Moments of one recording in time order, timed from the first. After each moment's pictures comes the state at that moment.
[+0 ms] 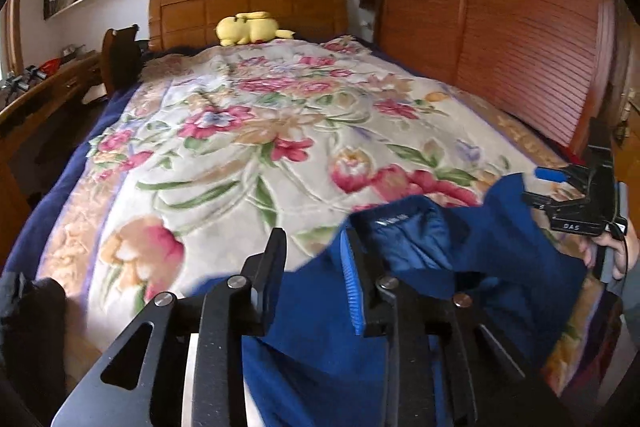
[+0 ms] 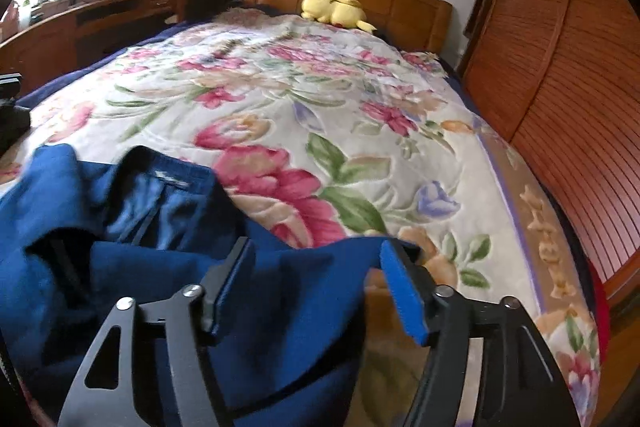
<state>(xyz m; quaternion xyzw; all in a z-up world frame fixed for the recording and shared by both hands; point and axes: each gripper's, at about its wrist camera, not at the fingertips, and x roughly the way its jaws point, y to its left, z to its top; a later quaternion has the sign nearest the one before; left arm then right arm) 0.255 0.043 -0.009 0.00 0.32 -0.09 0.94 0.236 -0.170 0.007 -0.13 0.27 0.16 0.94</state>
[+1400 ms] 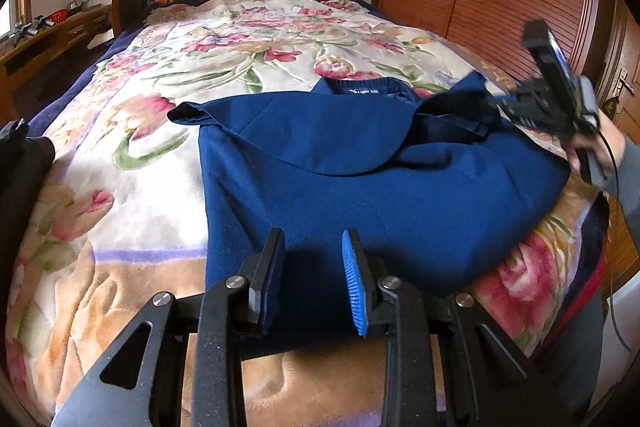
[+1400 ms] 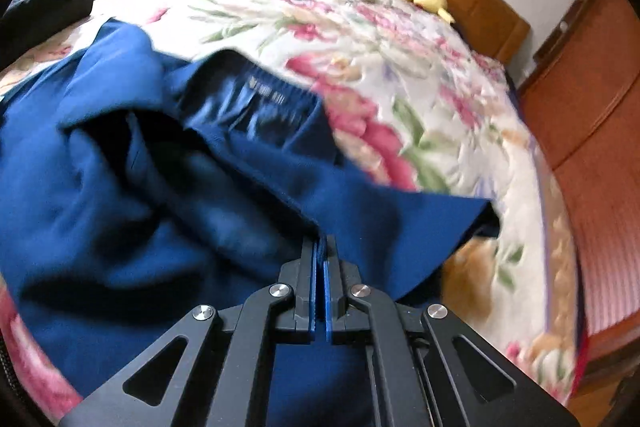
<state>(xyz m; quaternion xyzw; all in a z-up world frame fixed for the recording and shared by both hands) 0.129 0.029 -0.099 -0.03 0.37 -0.09 0.92 0.241 -0.113 -0.019 -0.28 0.31 0.21 0.88</state>
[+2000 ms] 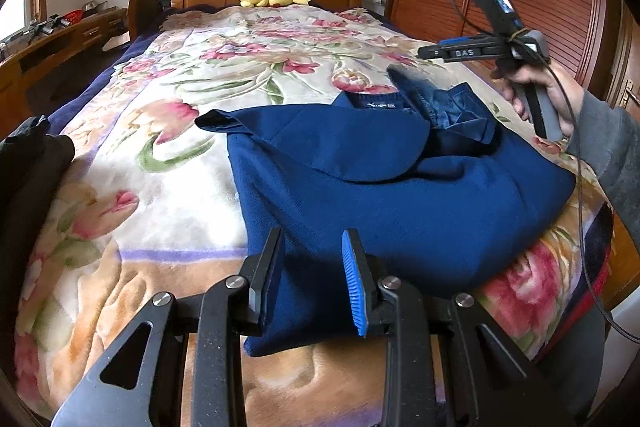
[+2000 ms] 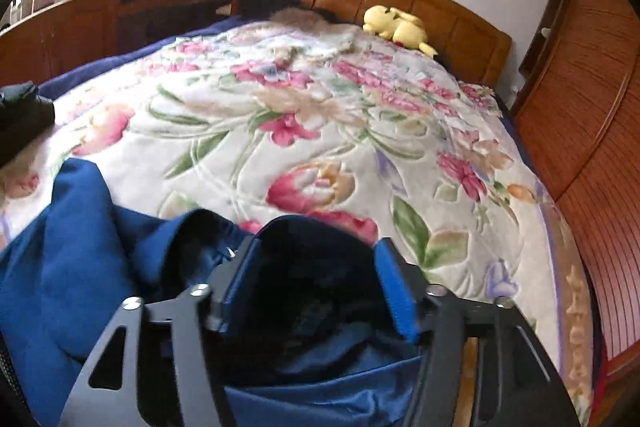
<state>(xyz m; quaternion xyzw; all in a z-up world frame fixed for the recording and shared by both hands) 0.123 0.049 -0.094 -0.04 0.36 -0.06 0.93 0.305 -0.048 0.033 -0.18 0.26 0.22 0.92</state>
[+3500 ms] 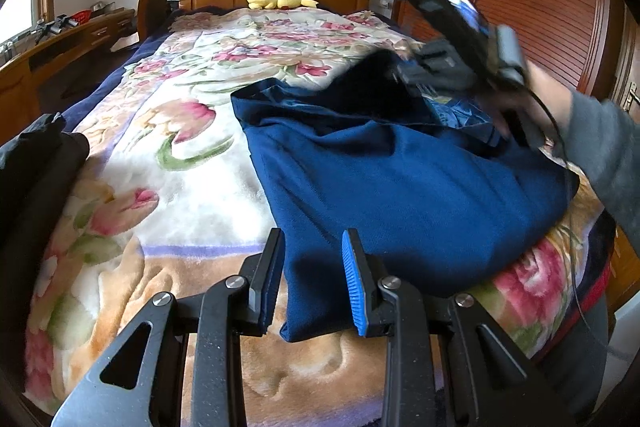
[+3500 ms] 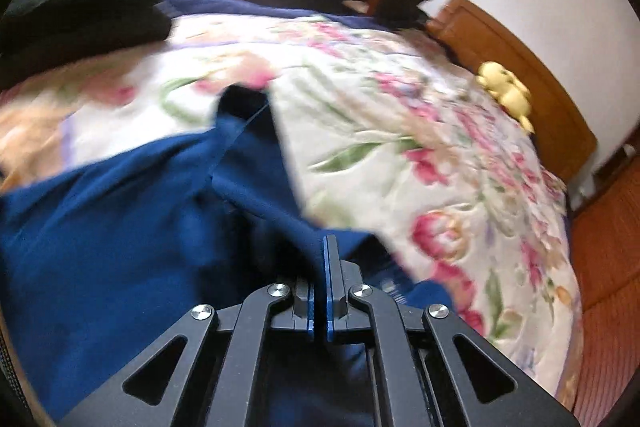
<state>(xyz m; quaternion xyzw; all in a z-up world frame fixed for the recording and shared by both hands) 0.115 0.065 -0.092 -0.03 0.35 -0.06 0.93 0.266 0.046 -0.010 -0.33 0.22 0.31 0.86</state>
